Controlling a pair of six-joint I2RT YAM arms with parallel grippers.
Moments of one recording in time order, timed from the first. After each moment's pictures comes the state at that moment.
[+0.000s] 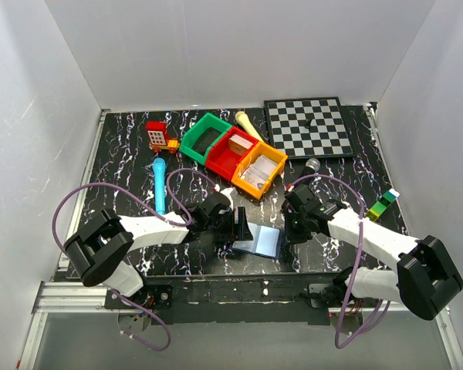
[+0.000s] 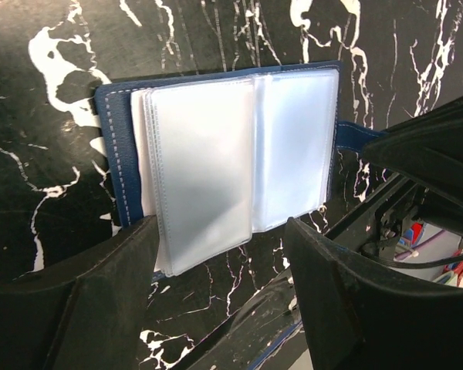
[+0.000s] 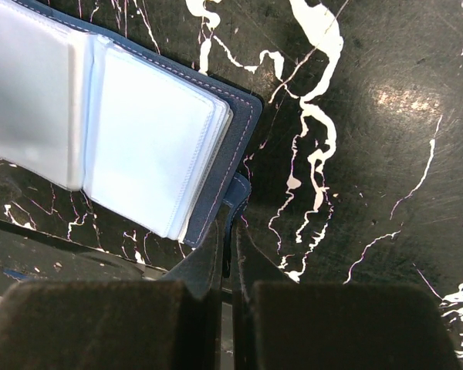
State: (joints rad) left arm -0.90 1.50 0.67 0.04 0.18 -0.83; right arm 0.68 1.19 0.65 -0.64 -0.10 0.57
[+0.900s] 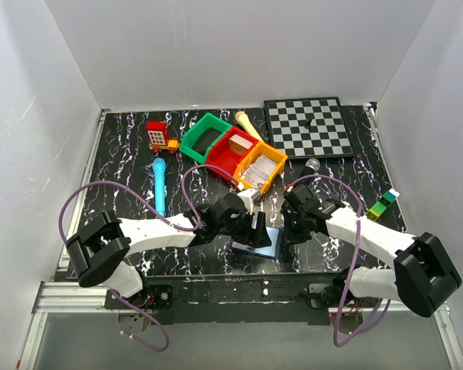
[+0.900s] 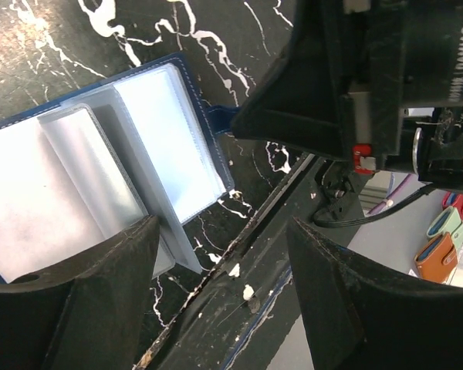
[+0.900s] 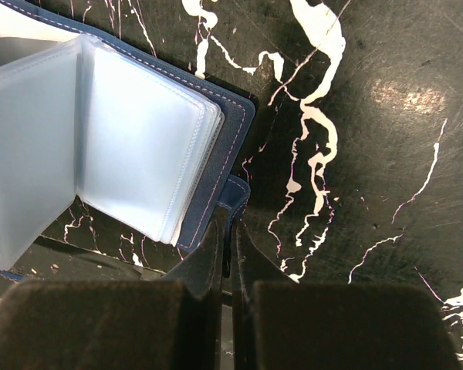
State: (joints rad) left arm -1.03 1.50 0.76 0.10 0.22 -0.71; right arm 0.68 1.22 0.65 -0.63 -0.11 0.57
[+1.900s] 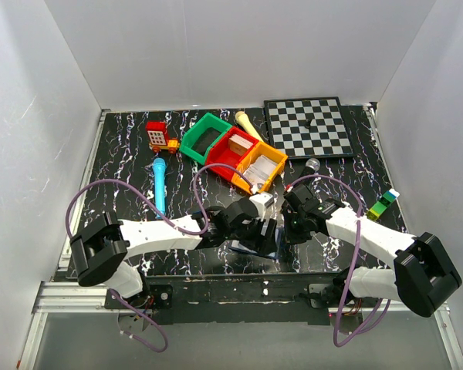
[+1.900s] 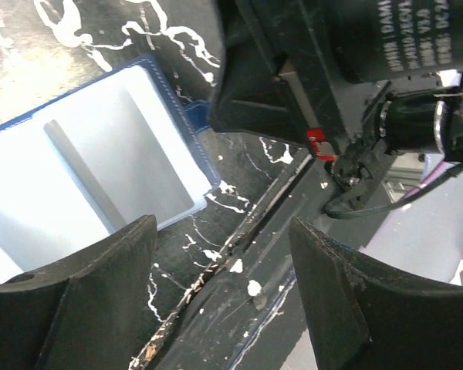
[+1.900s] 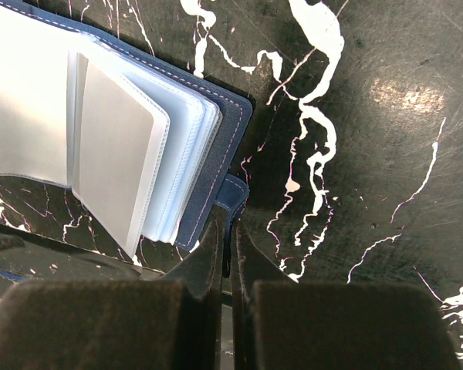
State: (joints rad) left arm -1.14 1.52 0.89 -0.05 0.11 -0.60; right arm 0.68 1.22 0.65 -0.63 -0.10 0.57
